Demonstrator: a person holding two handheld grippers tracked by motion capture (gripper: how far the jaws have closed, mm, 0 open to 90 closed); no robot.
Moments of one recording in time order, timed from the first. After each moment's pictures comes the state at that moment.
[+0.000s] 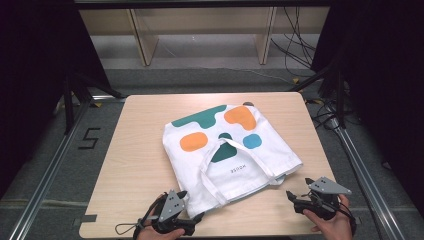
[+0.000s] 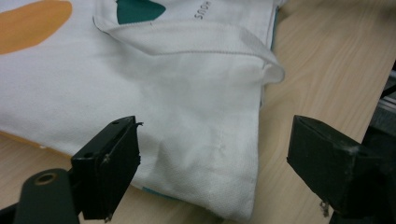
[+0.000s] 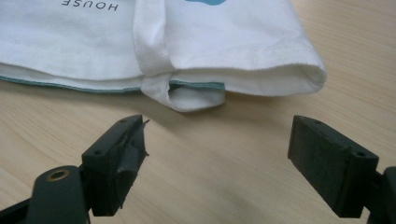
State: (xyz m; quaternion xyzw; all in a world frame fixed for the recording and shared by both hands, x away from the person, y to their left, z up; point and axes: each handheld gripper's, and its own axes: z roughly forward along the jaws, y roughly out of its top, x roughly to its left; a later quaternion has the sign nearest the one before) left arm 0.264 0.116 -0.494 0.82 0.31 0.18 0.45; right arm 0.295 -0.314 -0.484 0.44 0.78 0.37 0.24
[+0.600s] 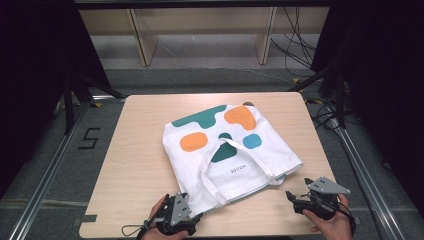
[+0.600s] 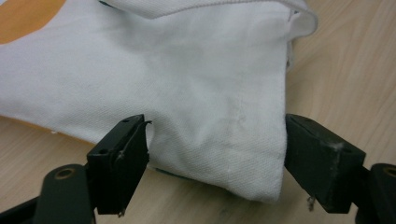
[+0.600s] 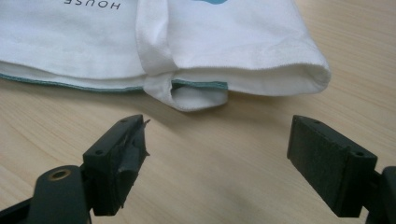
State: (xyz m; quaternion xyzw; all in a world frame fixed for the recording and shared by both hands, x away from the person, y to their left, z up) left arm 0.266 0.112 -0.502 0.86 0.26 0.24 0.36; right arm 0.296 -0.313 -0.484 0.44 0.78 0.37 0.24
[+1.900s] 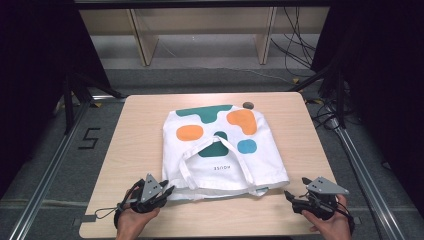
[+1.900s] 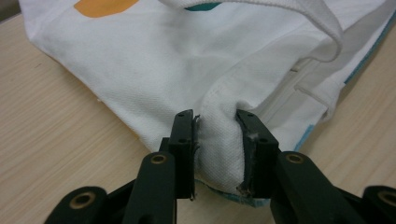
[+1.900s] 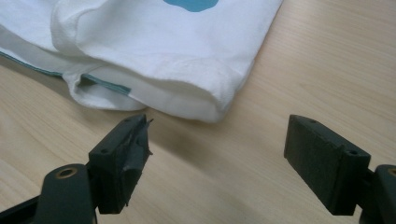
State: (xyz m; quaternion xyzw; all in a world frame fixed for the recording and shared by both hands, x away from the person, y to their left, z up) left arm 0.309 0.183 -0.490 0.83 0.31 0.26 0.38; right arm 0.296 -0.309 -0.483 0.42 0.79 0.37 0.24
